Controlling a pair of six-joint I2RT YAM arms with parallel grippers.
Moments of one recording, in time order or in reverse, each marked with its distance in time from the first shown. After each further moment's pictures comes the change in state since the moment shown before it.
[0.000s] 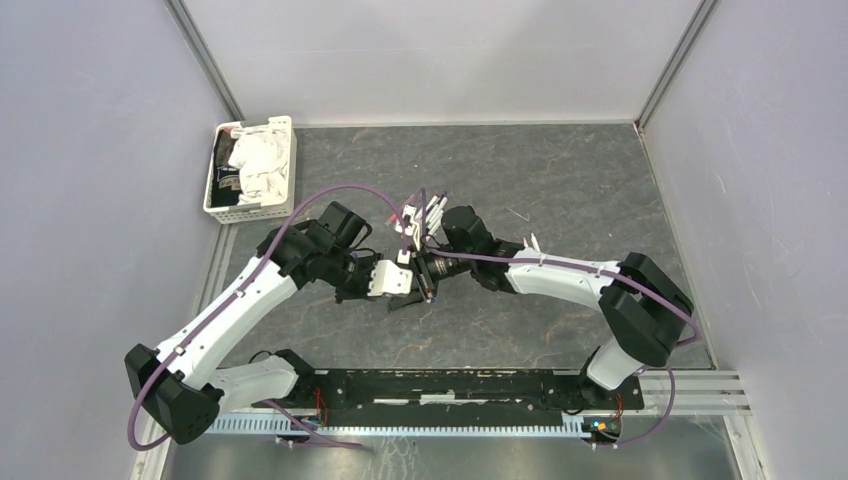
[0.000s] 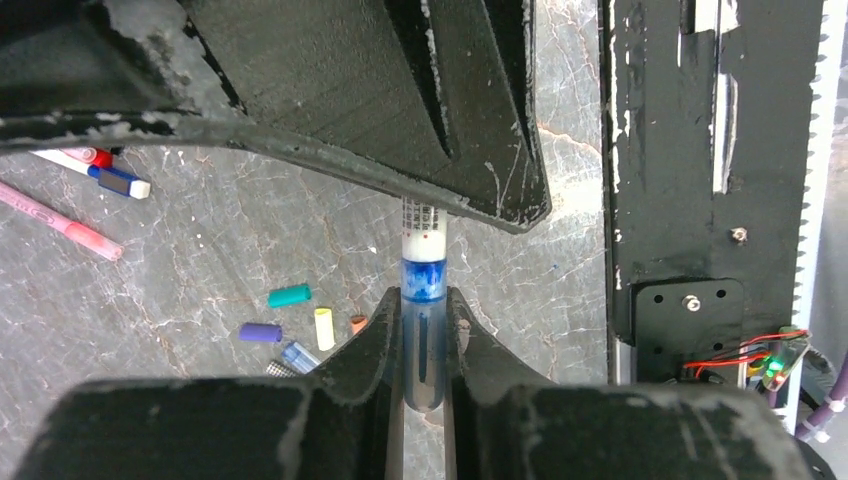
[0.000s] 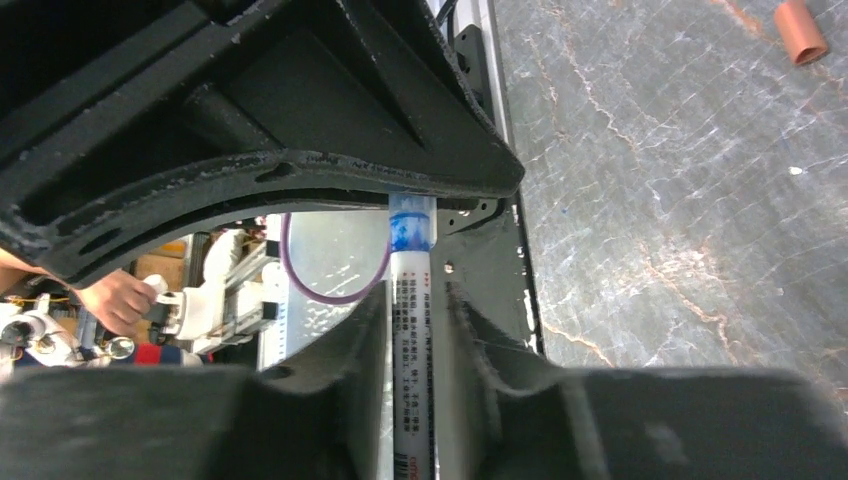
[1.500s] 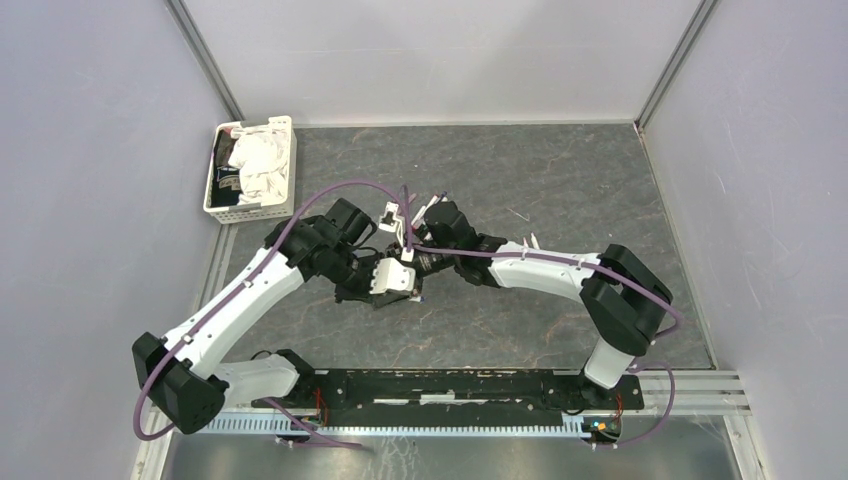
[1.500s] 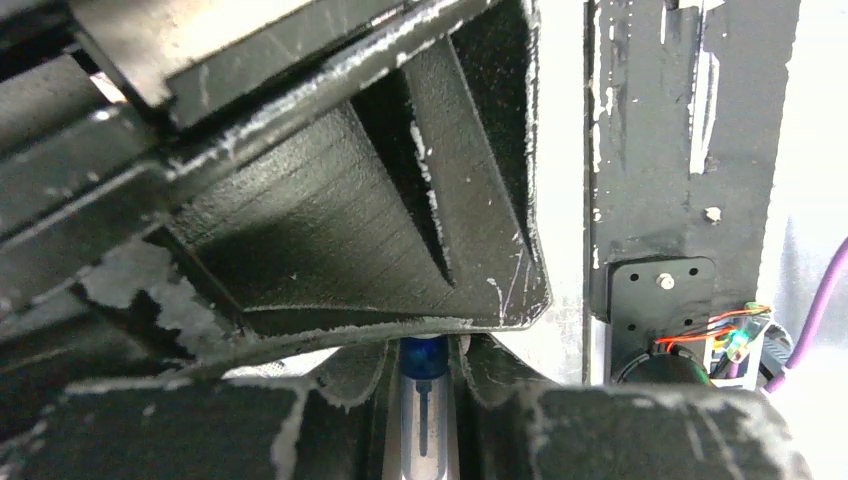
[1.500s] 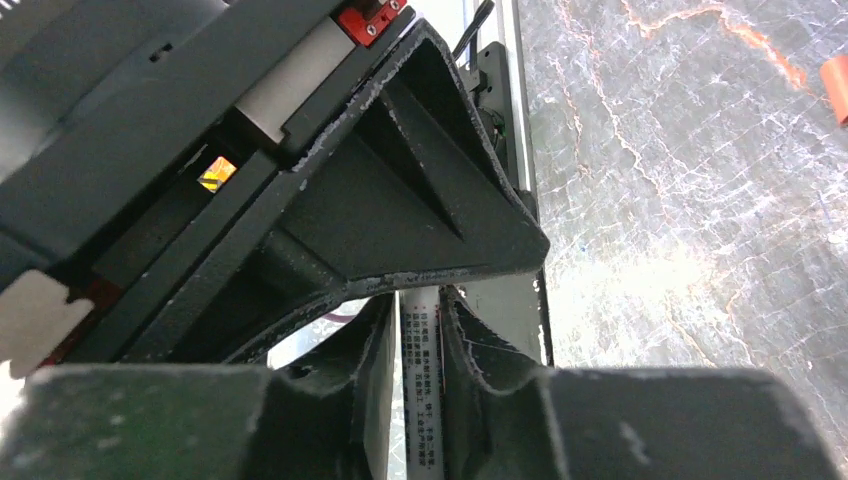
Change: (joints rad) left arm -0.008 0.058 0.036 -0.061 -0.029 -0.027; right arm 0.030 0.095 0.120 -0.003 -0.018 0.007
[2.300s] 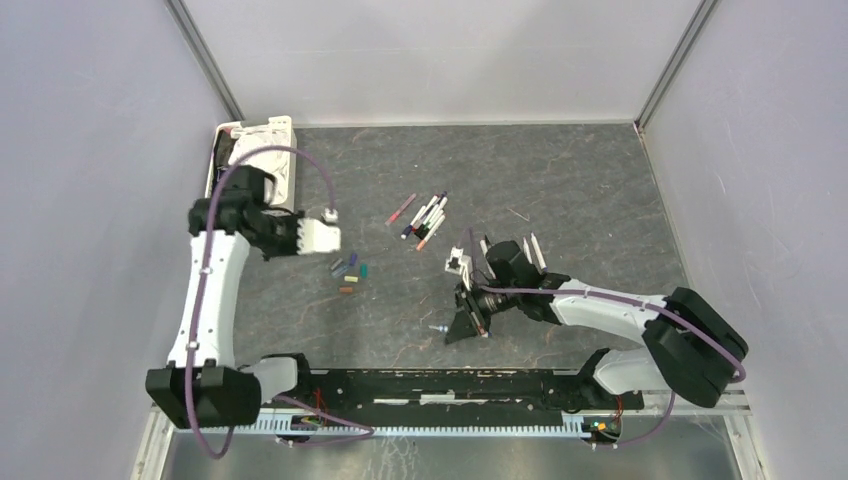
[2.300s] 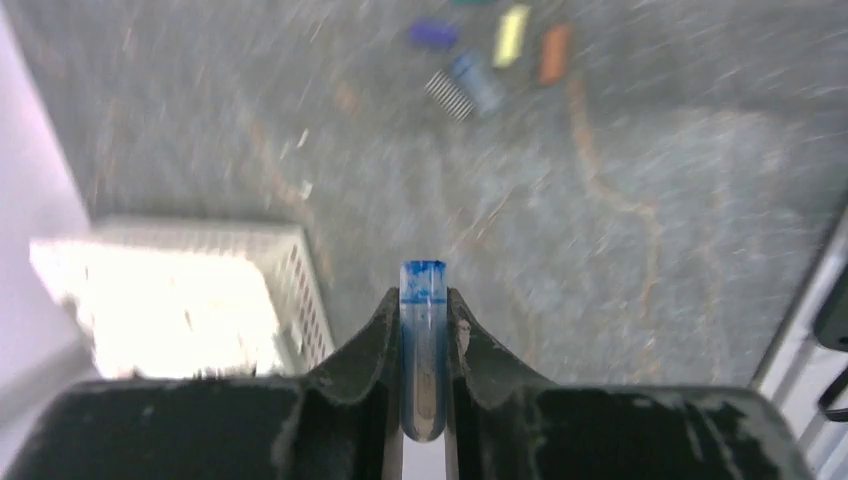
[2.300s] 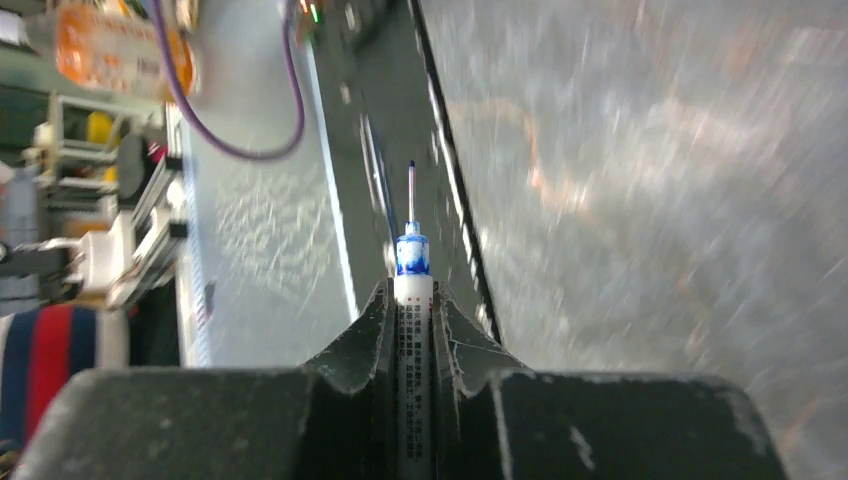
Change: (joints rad) left arm 0.738 0.043 0.185 -0.106 -0.017 0.610; right arm -0.125 -0.406 -0.509 -0.100 0.058 -0.258
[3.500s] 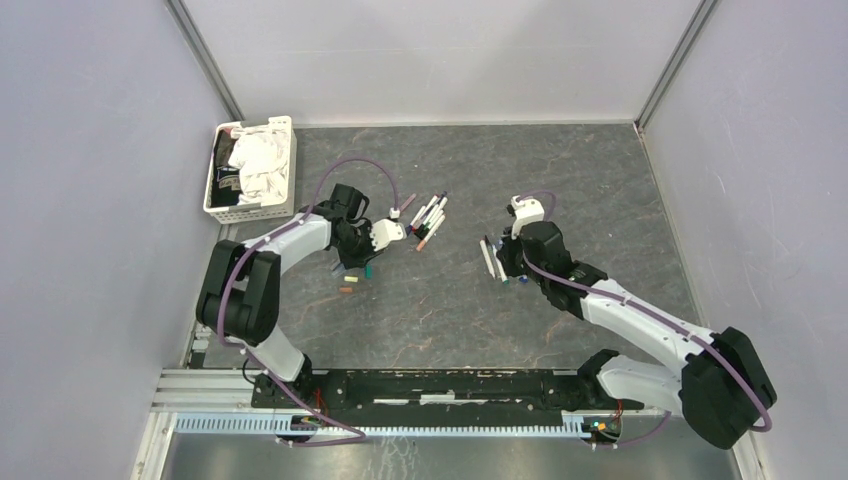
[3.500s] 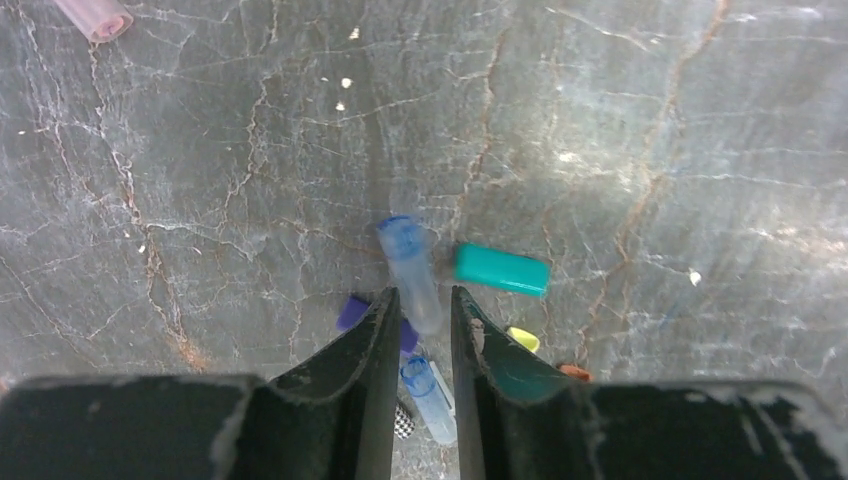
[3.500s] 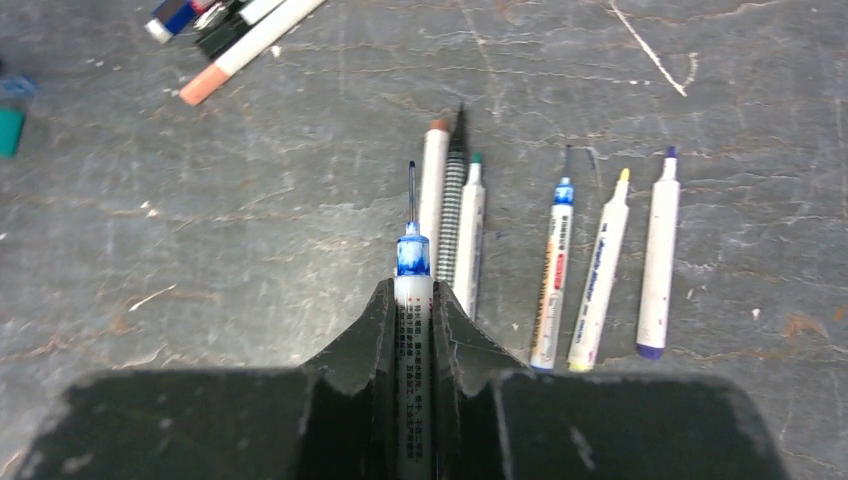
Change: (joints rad) left arm -0.409 0.425 -0.332 0.720 -0.129 -0.655; right arm -0.170 -0.194 0.042 -0.249 1.008 -0.084
